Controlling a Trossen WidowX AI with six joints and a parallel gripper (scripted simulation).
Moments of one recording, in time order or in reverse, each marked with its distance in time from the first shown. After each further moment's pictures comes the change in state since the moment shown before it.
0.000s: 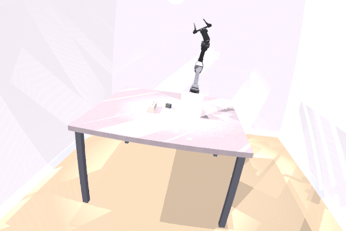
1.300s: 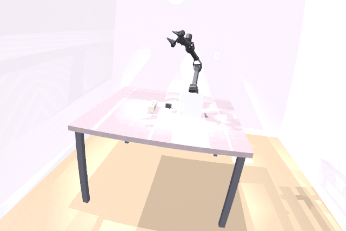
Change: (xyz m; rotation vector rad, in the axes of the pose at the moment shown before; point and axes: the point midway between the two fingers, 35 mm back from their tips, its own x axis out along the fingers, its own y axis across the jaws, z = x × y) arm -0.004 -0.251 -0.178 -0.417 0.510 -0.482
